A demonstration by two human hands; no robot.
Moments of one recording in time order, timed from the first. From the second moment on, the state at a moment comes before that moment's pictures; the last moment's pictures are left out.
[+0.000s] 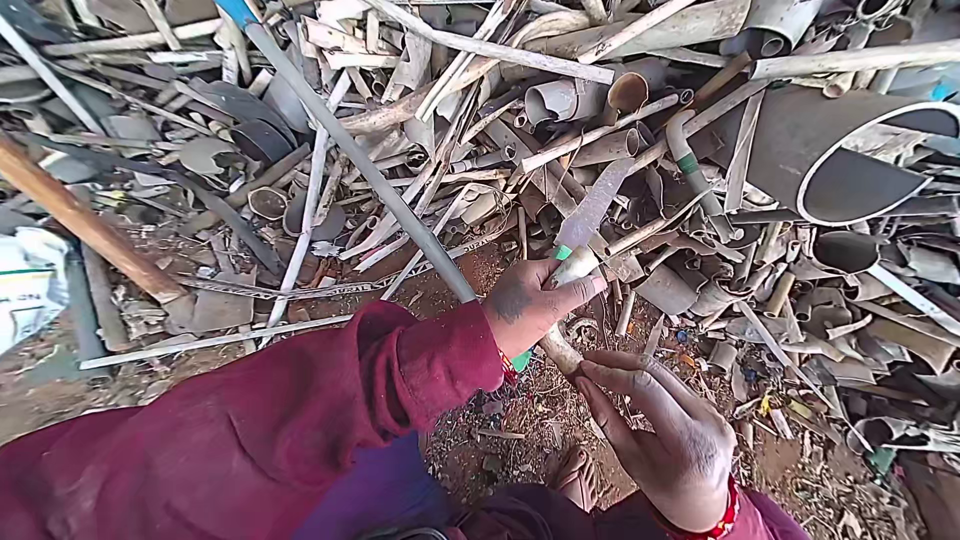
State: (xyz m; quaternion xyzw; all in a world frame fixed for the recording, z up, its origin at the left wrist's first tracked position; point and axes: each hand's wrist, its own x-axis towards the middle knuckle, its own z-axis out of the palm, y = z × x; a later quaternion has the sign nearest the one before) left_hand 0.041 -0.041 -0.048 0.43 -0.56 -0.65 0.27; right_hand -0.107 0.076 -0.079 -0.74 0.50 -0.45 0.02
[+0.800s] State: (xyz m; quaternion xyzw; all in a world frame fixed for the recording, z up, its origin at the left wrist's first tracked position) left_hand 0.038 -0.040 -0.052 0.28 -0.60 -0.57 0.47; right_hand -0.090 0.076 -0.086 -0.29 0.39 -0.45 0.75
